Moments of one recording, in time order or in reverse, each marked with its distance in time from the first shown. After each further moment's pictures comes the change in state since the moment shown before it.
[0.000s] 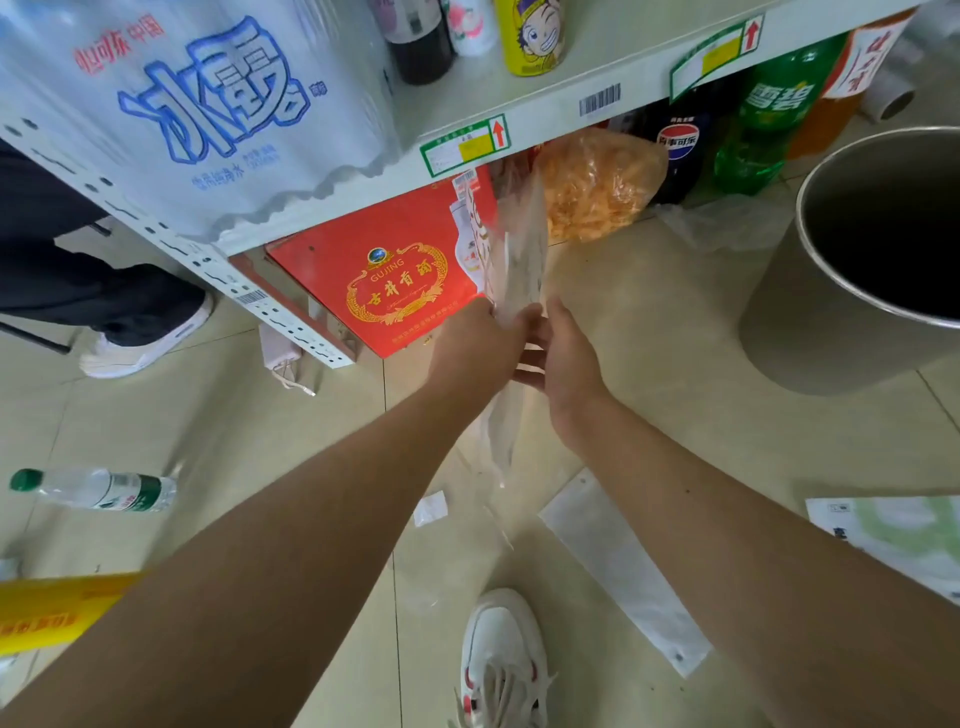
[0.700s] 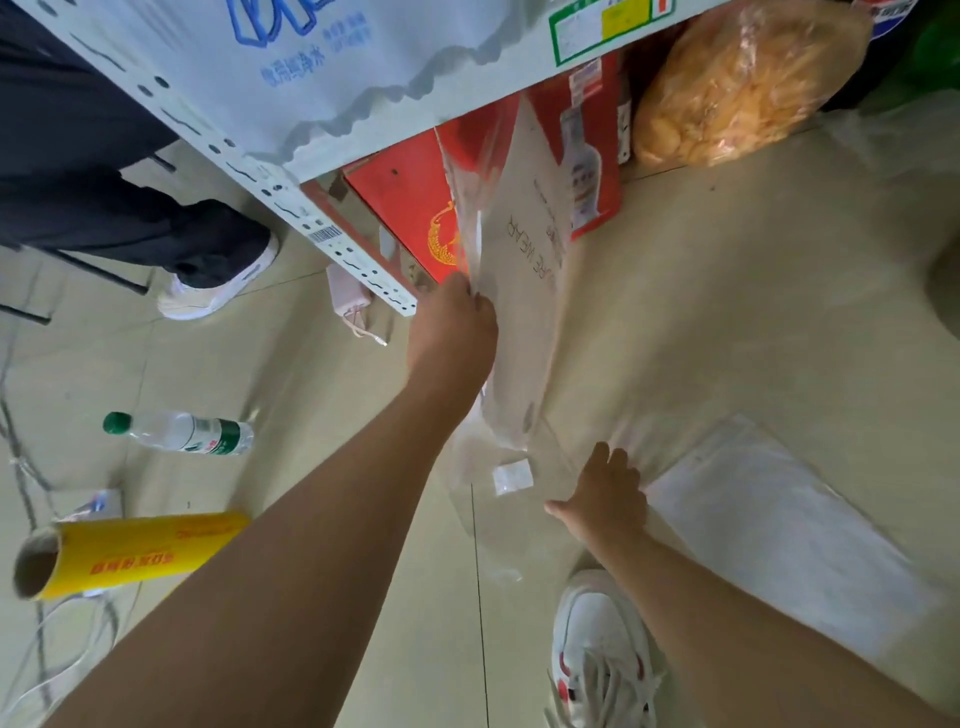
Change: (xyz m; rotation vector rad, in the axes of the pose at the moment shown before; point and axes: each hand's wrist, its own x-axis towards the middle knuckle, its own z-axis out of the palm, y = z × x) left_hand 0.026 -0.116 -0.064 0.224 0.213 -0.070; right_hand -0.009 0.230 0.019 -1.506 0.045 0.222
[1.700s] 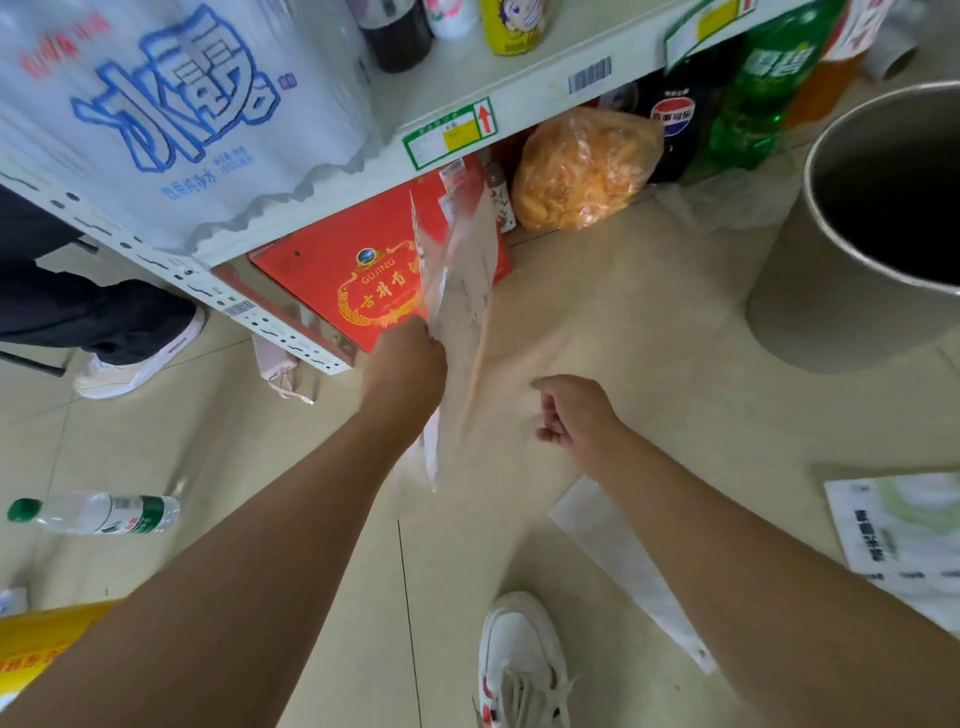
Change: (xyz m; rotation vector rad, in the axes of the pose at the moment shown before) left_hand -0.018 0.058 0.016 0.116 -0.058 0.157; right_hand 0.020 0.034 -0.171 1.412 -0.155 0.177
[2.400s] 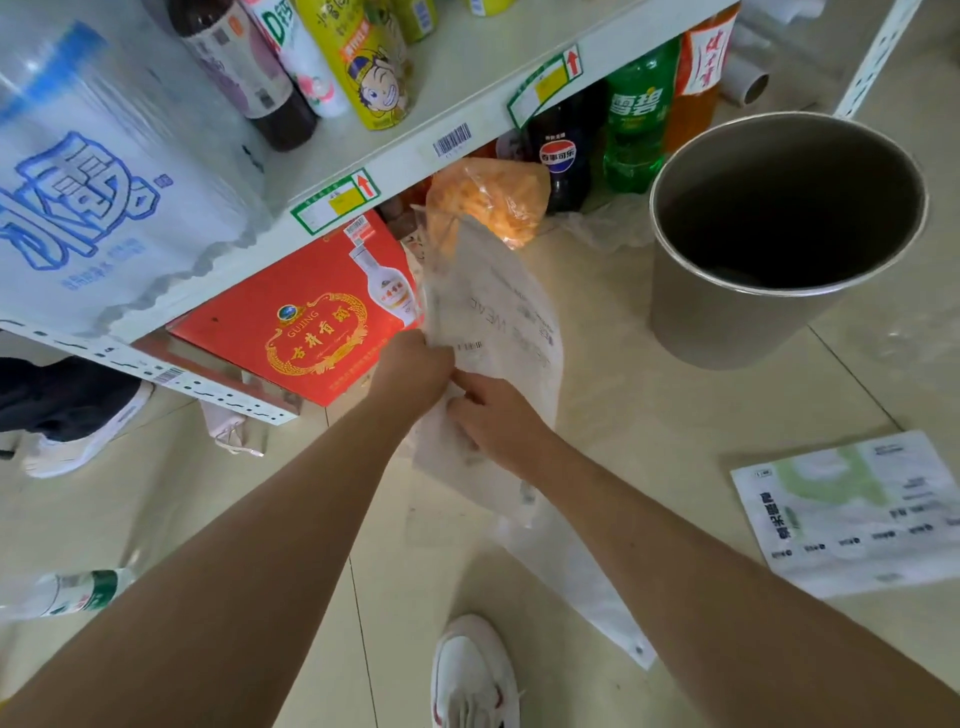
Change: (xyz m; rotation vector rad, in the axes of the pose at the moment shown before) left_hand -0.011 0.113 0.019 -0.281 -0.263 -0.062; right_hand -0.062 -0.037 -0.044 -0.334 -0.254 -0.535
